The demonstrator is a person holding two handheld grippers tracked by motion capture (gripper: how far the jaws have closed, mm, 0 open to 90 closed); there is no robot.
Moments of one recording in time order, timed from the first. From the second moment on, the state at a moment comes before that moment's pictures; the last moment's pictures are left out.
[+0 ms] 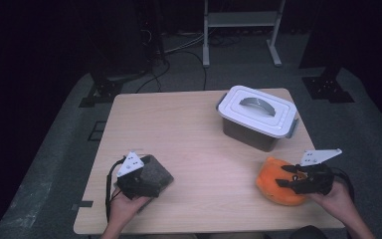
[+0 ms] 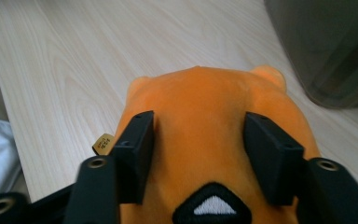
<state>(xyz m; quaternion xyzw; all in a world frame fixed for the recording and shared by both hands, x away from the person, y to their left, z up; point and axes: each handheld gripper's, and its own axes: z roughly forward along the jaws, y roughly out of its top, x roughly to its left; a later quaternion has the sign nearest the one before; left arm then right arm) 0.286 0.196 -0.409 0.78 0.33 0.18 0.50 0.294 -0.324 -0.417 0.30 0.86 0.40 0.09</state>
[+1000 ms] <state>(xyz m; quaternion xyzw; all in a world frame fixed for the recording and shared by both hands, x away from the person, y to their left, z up) 0.285 0.207 -0.402 0.78 0.33 0.18 0.50 0.301 -0.287 -0.375 0.24 0.87 0.42 0.09</state>
